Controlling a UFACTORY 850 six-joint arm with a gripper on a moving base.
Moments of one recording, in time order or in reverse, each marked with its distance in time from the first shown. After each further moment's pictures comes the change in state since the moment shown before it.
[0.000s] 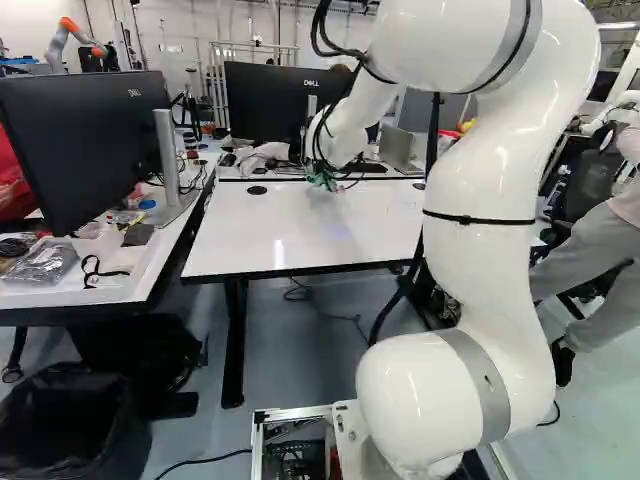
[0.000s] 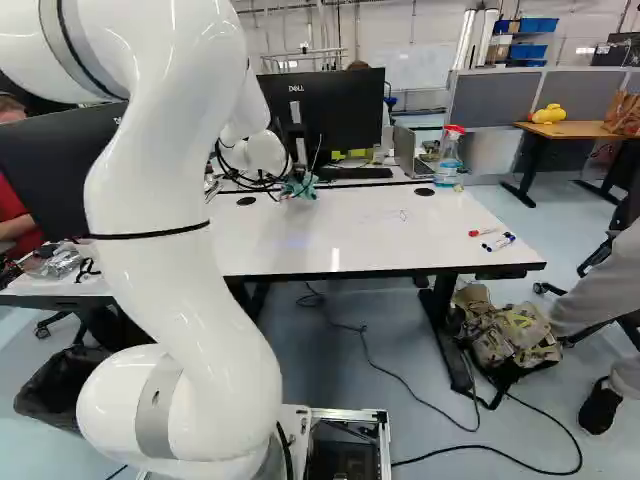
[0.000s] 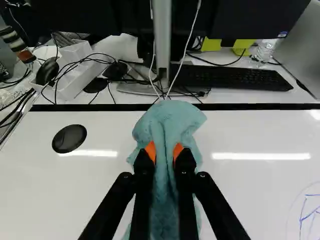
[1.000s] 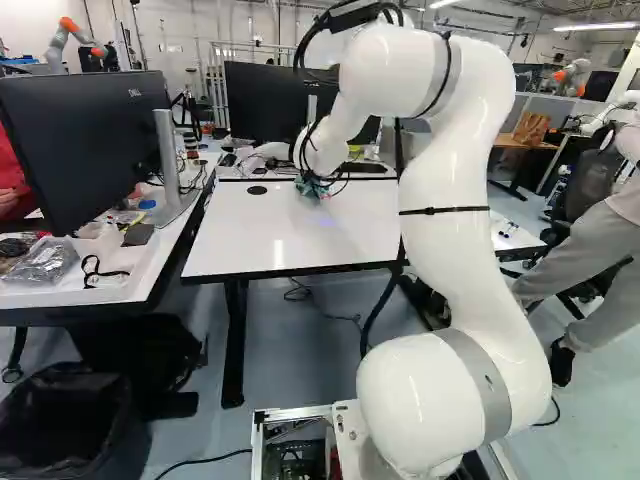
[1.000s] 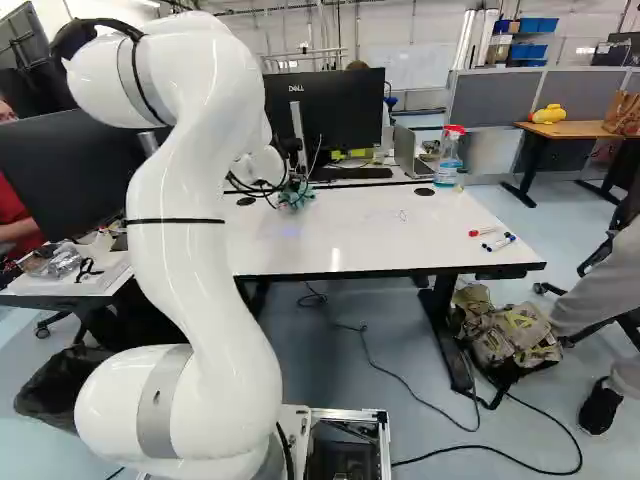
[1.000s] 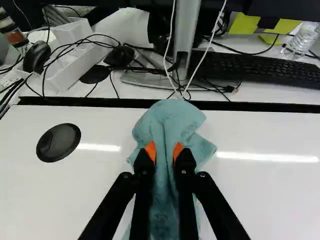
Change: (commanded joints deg) arm 2.0 -11.5 -8.4 0.0 0.0 0.0
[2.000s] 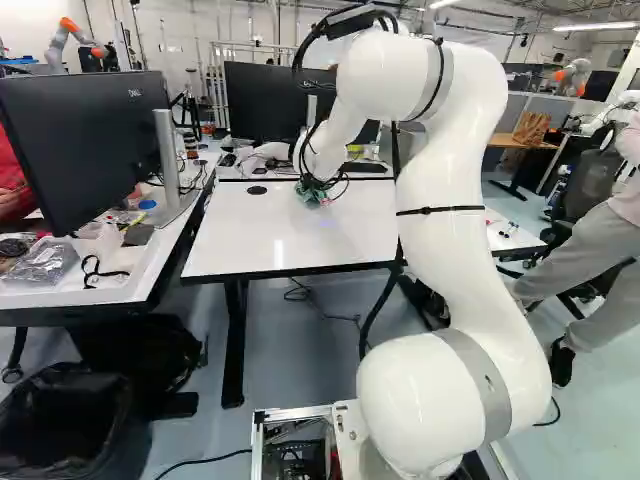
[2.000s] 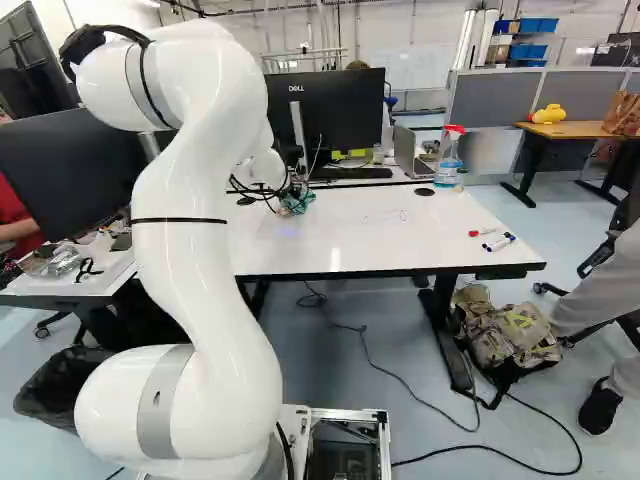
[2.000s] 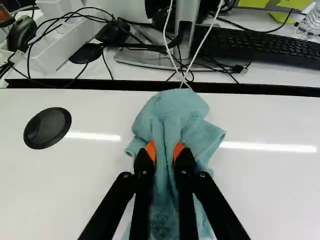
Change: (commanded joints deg) arm 0.0 -0.8 0.2 0.0 -4.0 0.0
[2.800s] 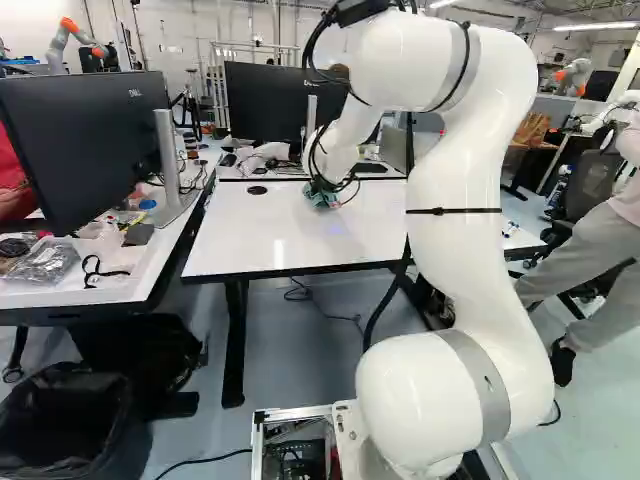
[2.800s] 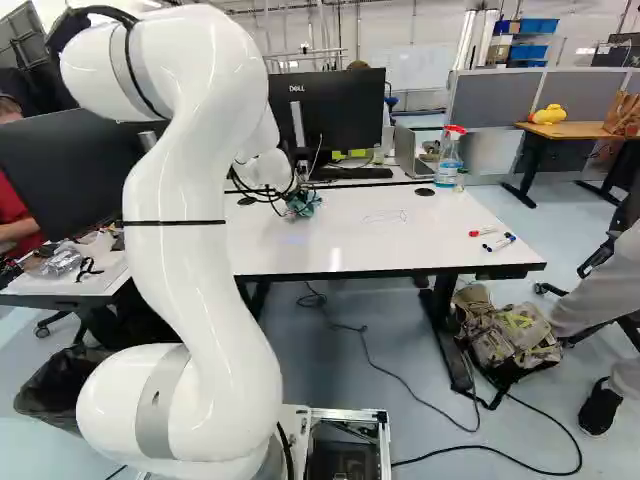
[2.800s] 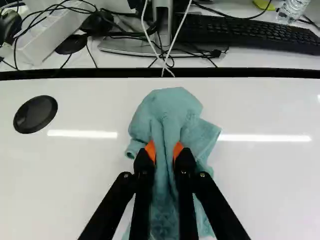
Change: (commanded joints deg) arm -3.2 3.3 4.5 0.0 0.0 0.0
